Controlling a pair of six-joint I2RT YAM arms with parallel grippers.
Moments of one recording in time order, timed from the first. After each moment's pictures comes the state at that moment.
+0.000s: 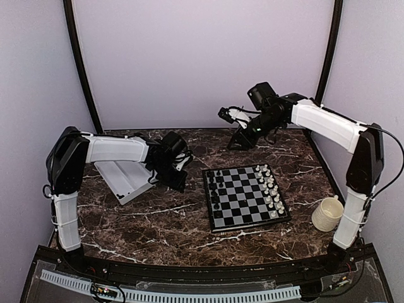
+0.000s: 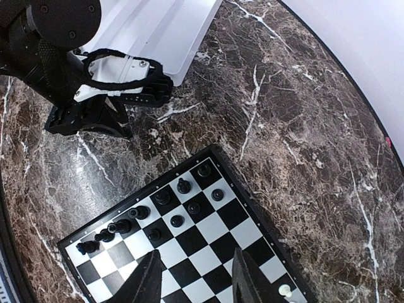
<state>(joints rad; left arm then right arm) -0.70 2.00 1.43 -0.62 0.08 -0.18 0.58 1.85 1.75 -0.84 -0.38 -0.42</state>
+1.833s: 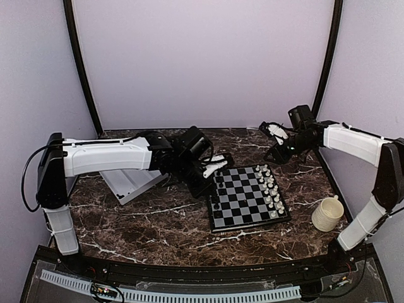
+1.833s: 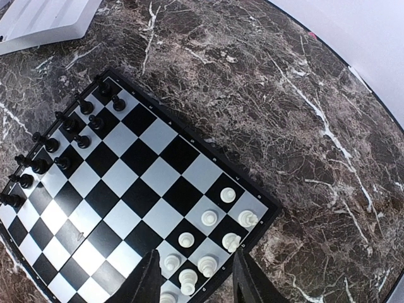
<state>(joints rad) -0.99 1.86 1.53 -0.66 0.16 0.13 0.32 1.57 1.21 -0.56 -0.32 -0.44</state>
